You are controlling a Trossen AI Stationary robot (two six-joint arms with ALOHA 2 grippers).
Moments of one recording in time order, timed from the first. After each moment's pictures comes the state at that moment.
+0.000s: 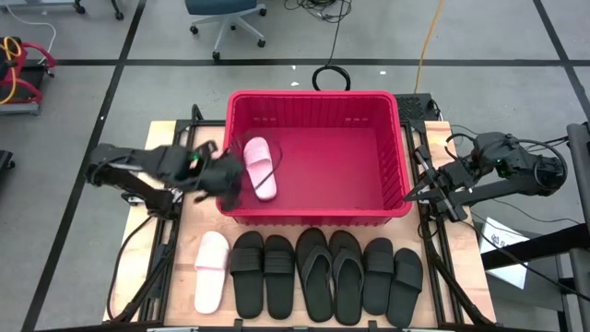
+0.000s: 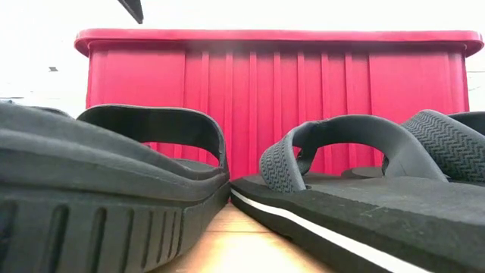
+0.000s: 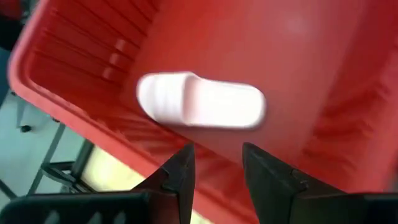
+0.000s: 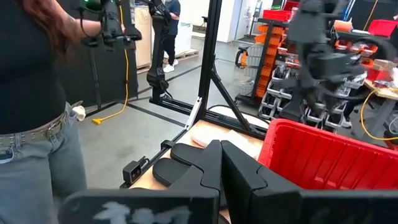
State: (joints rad) left arm -0.22 1.40 1.62 -1.52 -0.48 -0.53; right arm 0.10 0.60 1.04 -0.57 -0.34 -0.15
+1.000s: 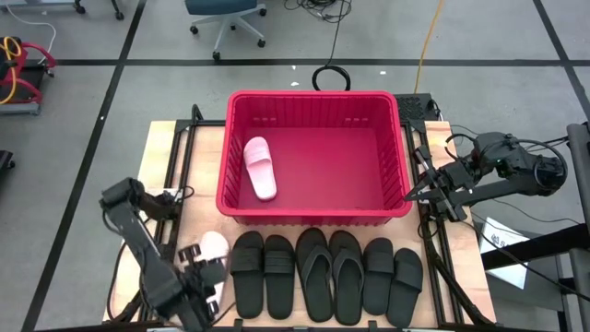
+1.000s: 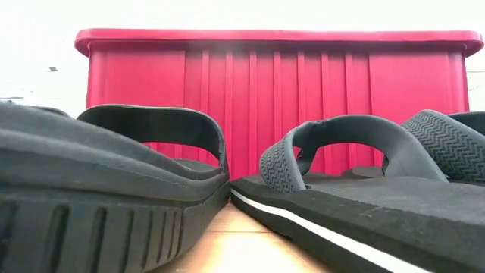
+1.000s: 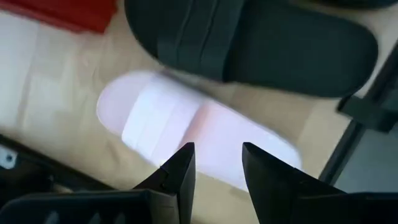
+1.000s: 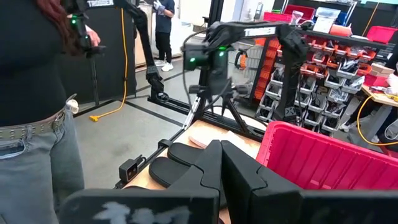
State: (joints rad) left arm -0.94 1.80 1.62 -1.51 -0.16 -1.33; right arm 0.10 0.61 1.04 -0.57 -0.34 -0.17
